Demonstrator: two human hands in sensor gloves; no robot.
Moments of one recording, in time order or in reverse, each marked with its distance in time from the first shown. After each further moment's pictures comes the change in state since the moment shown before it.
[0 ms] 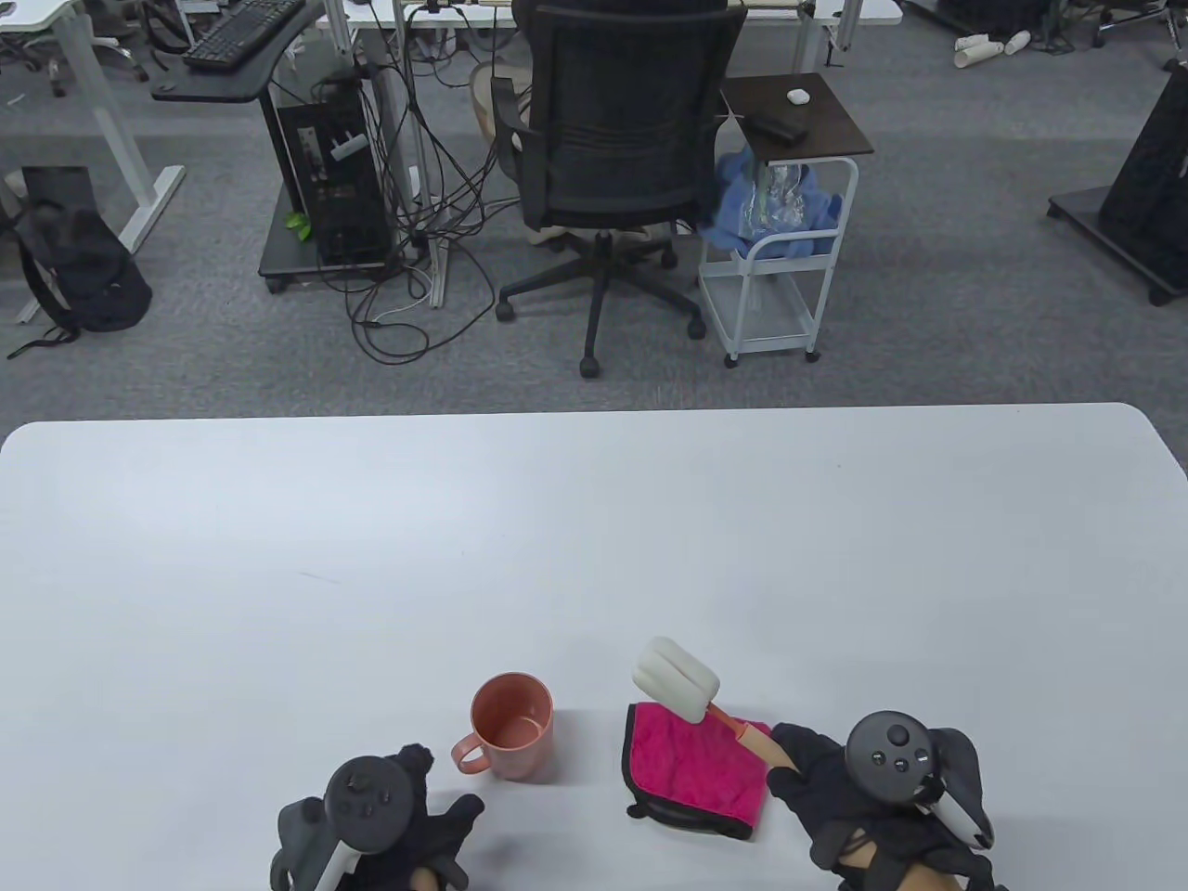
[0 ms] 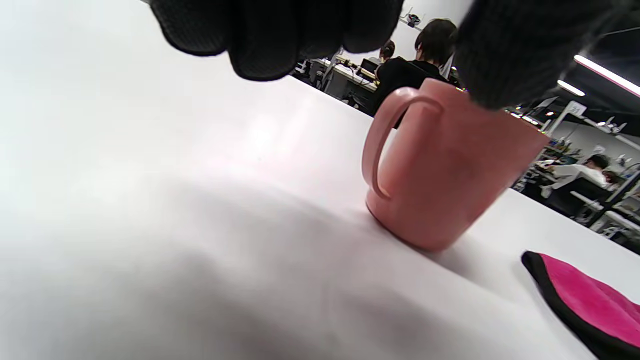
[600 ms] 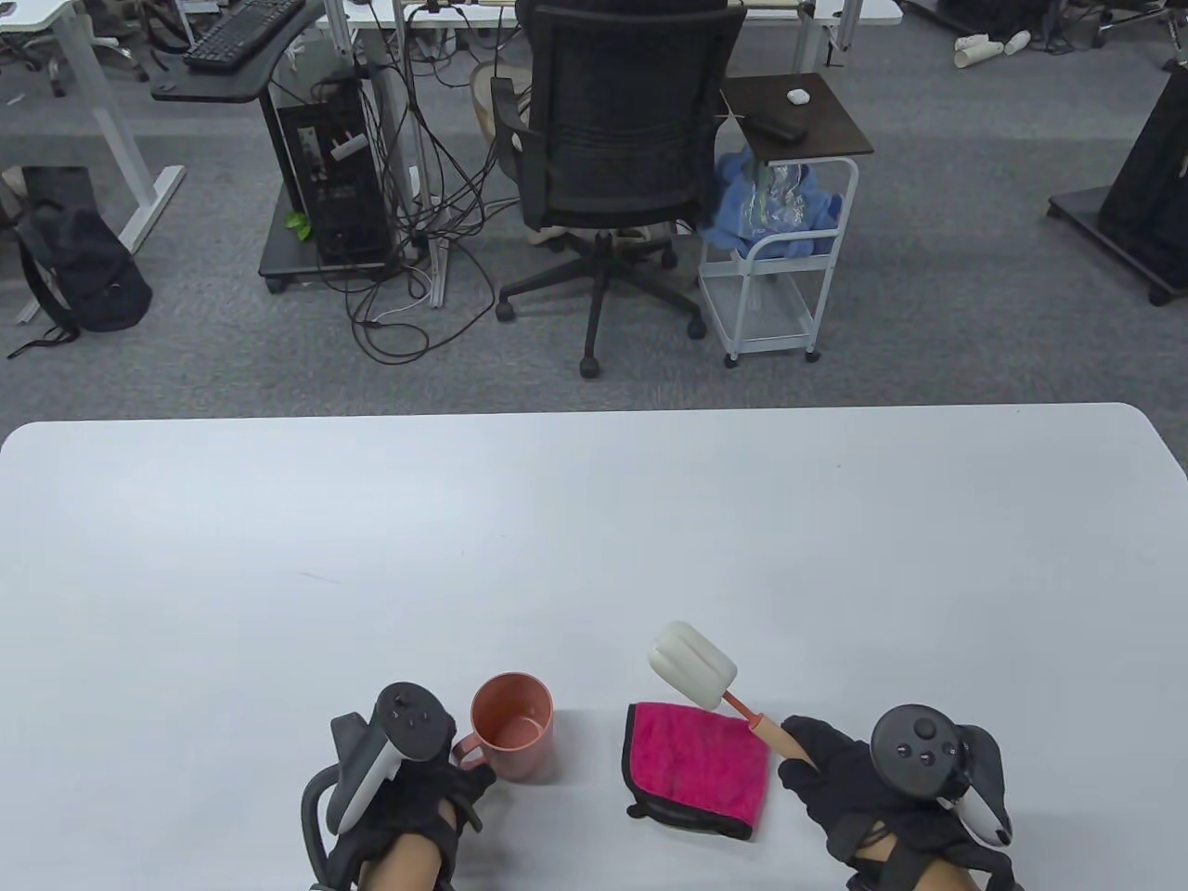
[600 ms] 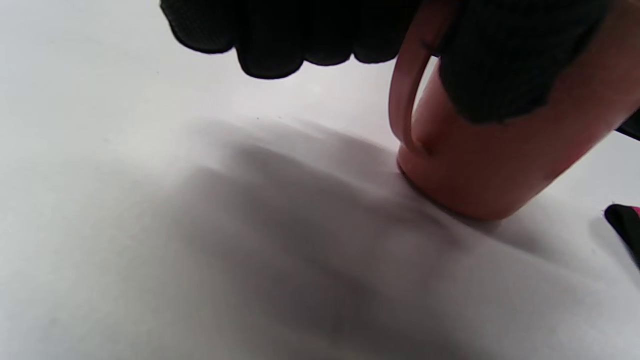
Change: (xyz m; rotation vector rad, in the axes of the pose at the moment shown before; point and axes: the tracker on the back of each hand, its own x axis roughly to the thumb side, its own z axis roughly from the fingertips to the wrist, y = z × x) left_hand 0.014 -0.014 -0.059 -0.186 0.093 -0.089; right_hand -0.011 -0.008 0.001 -0.010 -0.007 -0.100
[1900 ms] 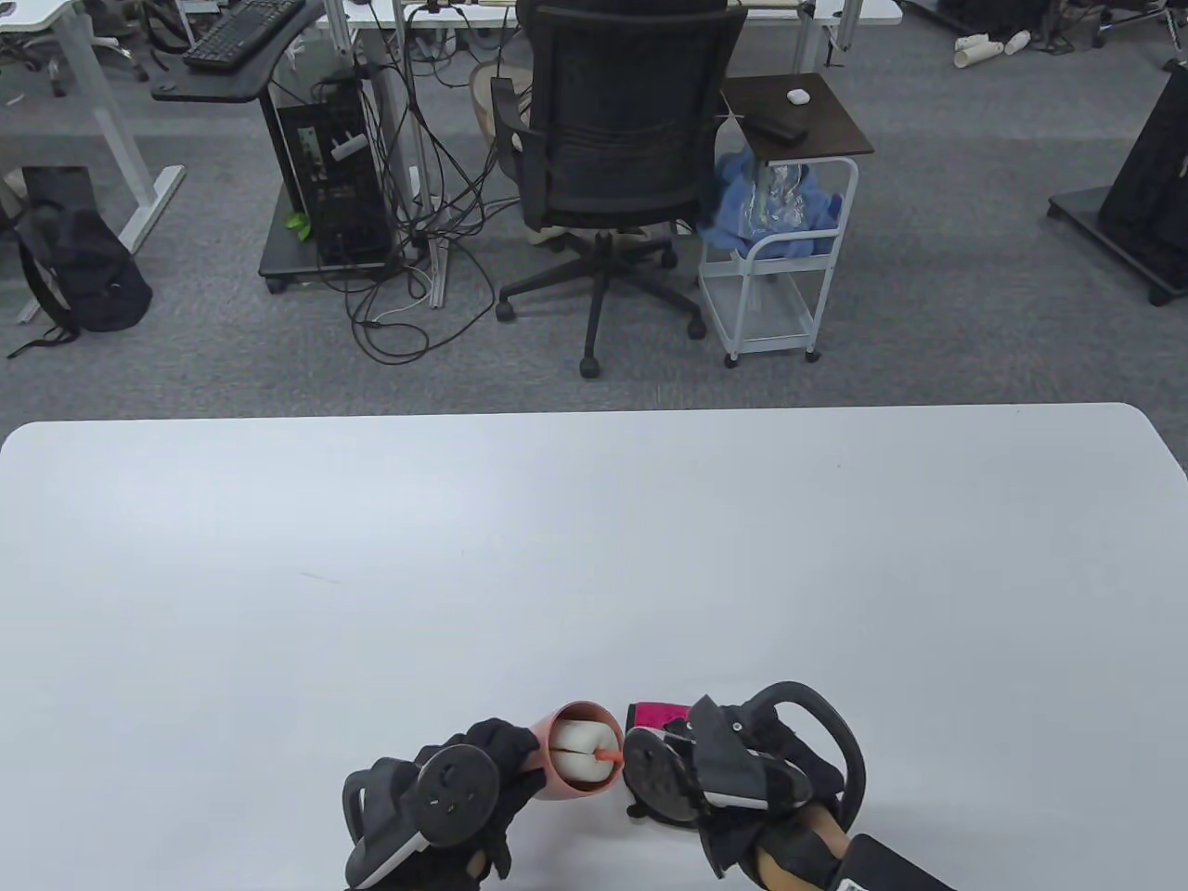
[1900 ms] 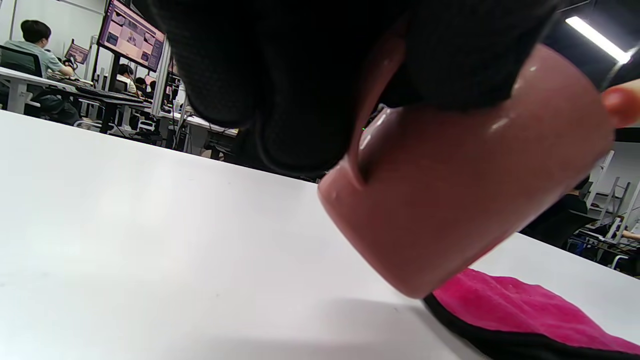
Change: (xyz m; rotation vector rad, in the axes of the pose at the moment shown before) left_hand 0.046 0.005 0.056 0.347 -0.559 -0.107; right_hand 0.197 0.037 -0.030 0.193 -0.162 1.045
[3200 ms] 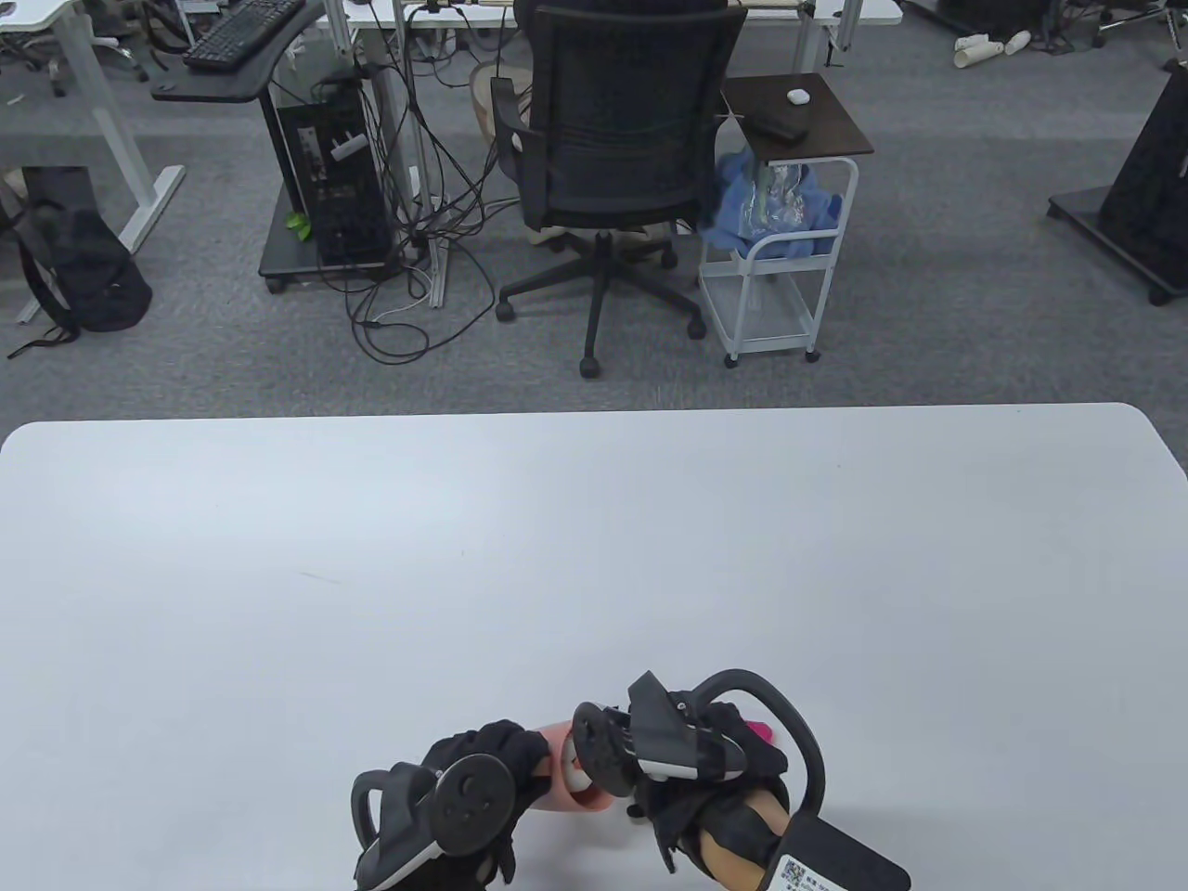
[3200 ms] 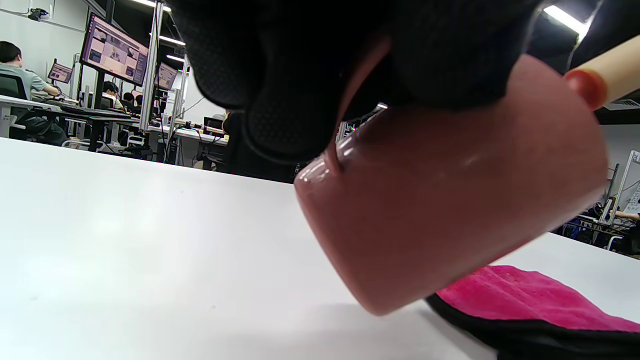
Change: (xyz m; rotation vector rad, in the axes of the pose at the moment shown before) left_hand 0.009 -0.003 0.001 0.018 -0.027 -0.075; right_hand 0.015 -0.013 -0.014 0.167 0.022 -0.076
